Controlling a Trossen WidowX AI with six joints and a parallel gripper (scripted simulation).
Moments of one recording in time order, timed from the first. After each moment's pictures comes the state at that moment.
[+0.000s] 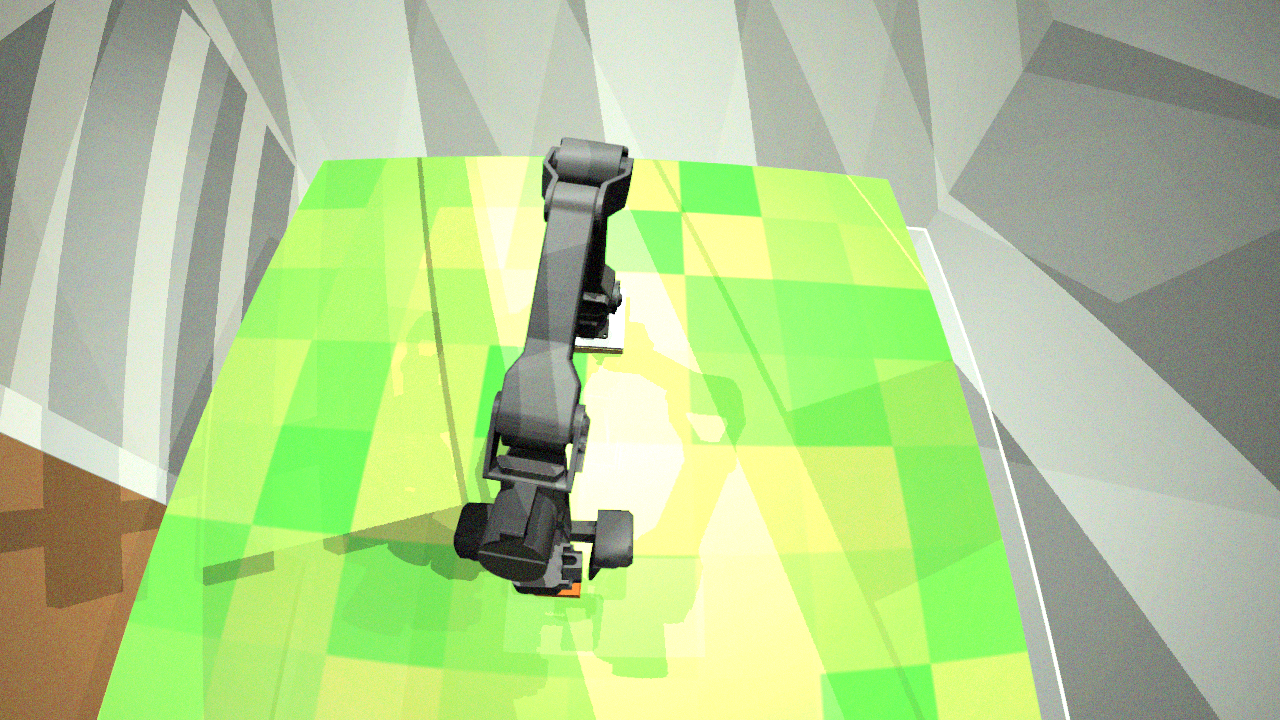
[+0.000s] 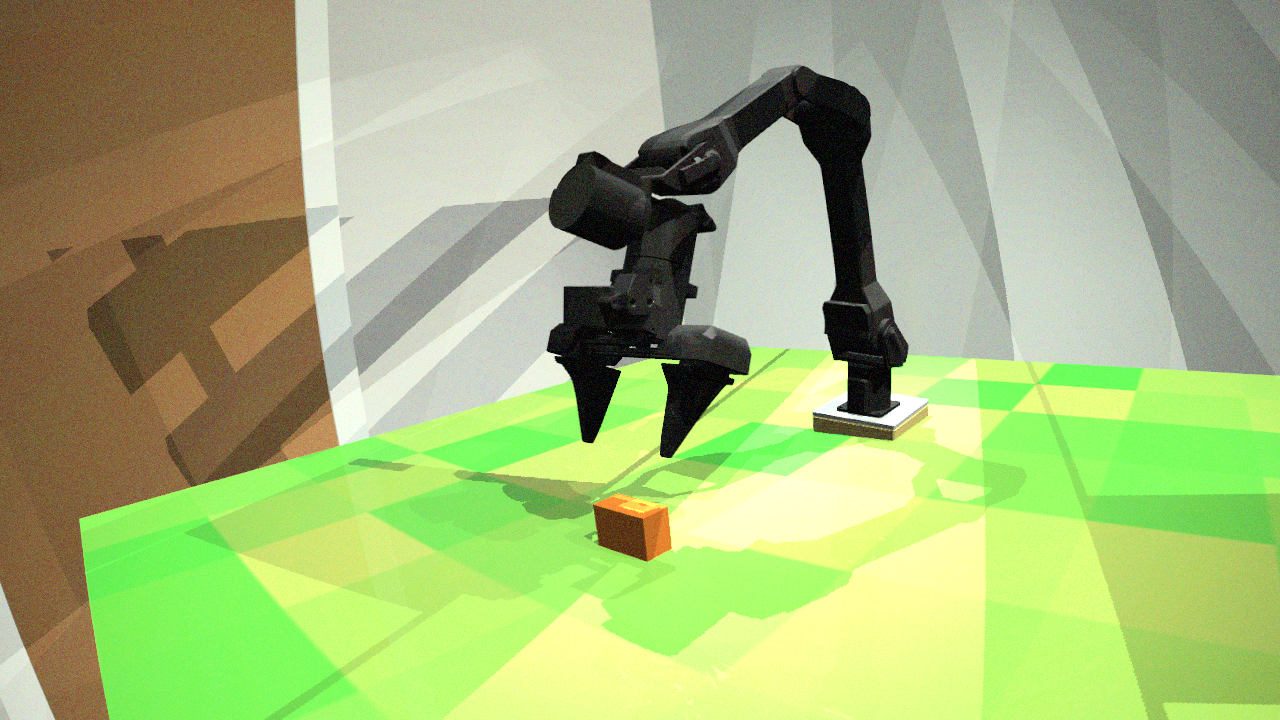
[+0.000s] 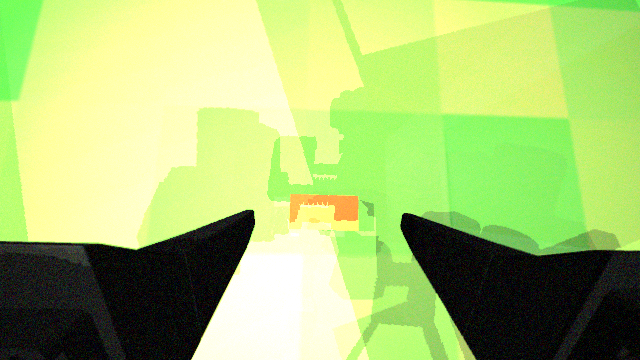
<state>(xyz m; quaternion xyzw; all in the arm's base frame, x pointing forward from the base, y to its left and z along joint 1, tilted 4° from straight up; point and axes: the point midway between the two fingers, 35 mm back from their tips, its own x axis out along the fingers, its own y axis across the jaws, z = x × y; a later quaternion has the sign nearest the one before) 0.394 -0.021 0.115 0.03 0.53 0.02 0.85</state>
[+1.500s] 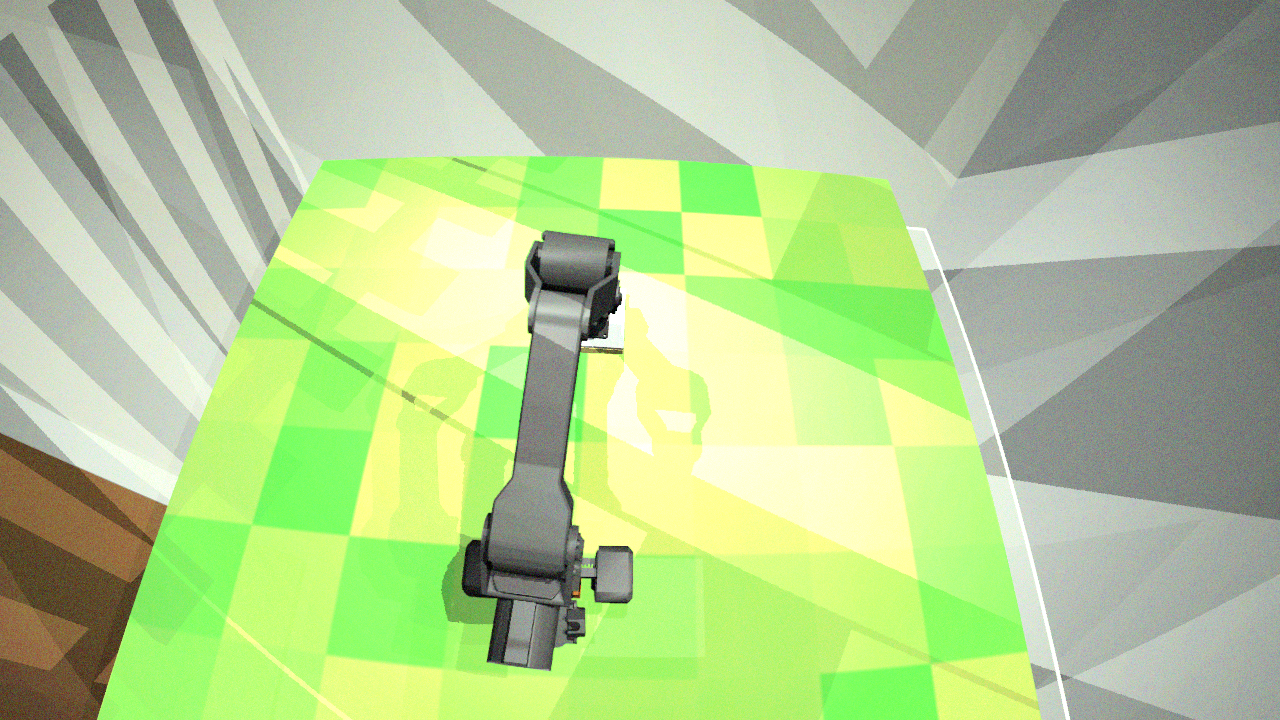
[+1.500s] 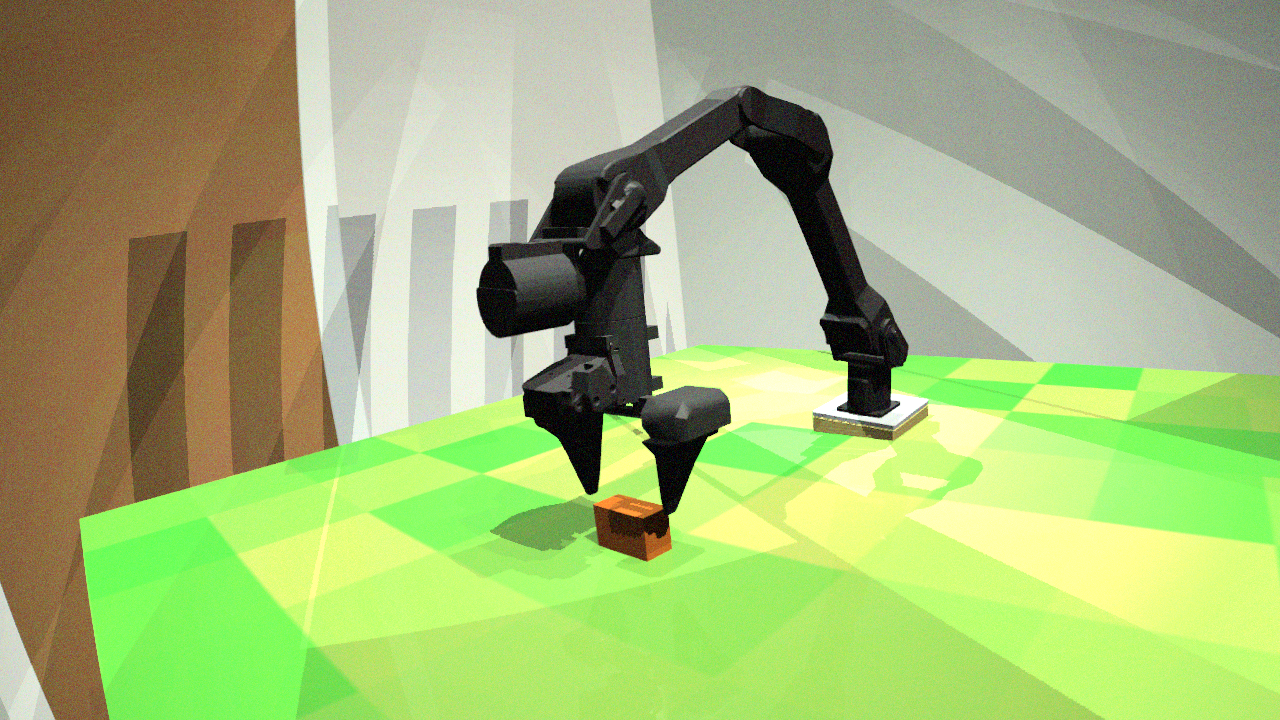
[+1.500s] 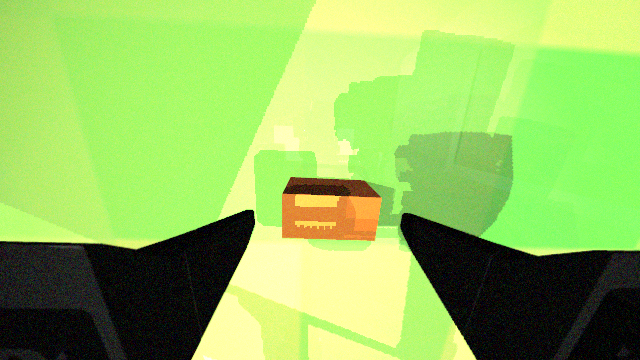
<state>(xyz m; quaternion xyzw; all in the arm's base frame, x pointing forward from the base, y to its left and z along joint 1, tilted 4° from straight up) 0.412 -0.017 0.074 0.02 0.68 0.03 0.73</state>
